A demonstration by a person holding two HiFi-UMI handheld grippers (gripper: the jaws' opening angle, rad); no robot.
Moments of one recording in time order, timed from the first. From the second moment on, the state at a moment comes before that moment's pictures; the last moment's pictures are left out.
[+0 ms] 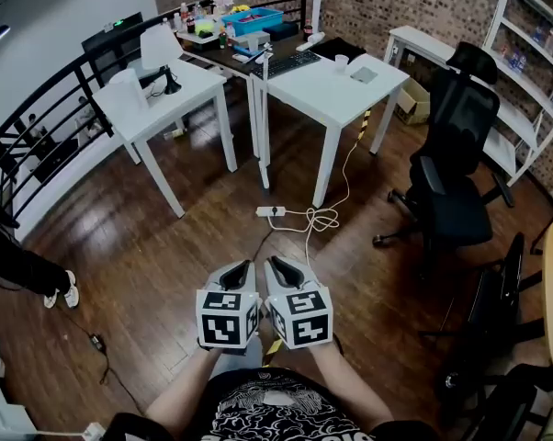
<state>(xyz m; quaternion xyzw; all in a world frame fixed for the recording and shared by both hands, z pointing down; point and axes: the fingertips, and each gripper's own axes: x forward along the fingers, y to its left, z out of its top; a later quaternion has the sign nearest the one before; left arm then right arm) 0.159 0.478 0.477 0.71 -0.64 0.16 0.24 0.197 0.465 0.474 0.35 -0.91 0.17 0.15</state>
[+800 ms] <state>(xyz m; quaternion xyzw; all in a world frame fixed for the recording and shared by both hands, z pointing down) 0.014 0.334 0.473 0.72 -0.63 0.15 0.26 0.052 0.321 0.470 0.36 -0.90 0.17 0.17</state>
